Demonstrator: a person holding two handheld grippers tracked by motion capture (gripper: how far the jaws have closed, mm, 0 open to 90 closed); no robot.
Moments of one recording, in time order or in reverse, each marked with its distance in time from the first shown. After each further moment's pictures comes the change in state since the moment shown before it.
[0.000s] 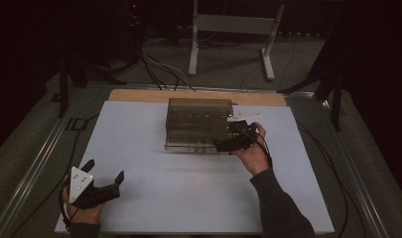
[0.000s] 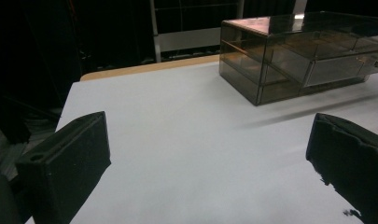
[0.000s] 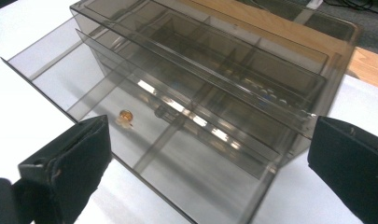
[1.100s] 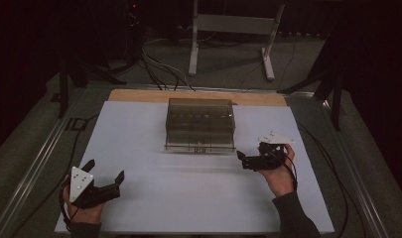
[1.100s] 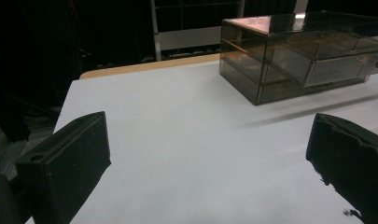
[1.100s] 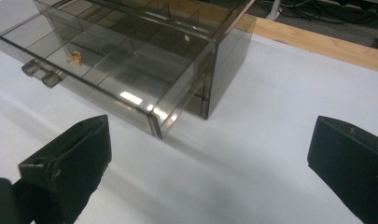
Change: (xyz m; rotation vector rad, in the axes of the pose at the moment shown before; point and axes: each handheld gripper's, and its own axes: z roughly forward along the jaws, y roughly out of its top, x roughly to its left) left arm 0.000 0.000 0.001 0.003 0.003 -0.008; right arm -0.029 -0.076 -0.047 -0.101 -0.098 0.060
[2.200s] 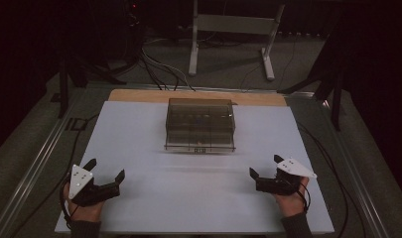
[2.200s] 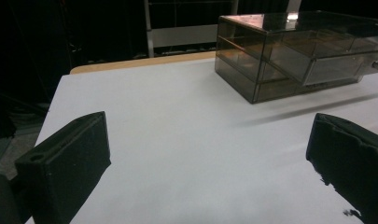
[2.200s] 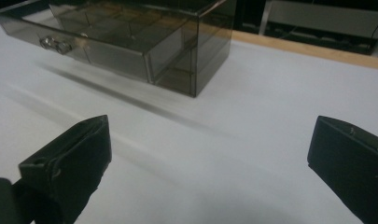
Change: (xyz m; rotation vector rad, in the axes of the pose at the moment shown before) left arm 0.007 -0.003 0.007 0.006 -0.037 -0.032; right arm -0.004 -0.069 -0.036 -0.189 -0.028 0.024
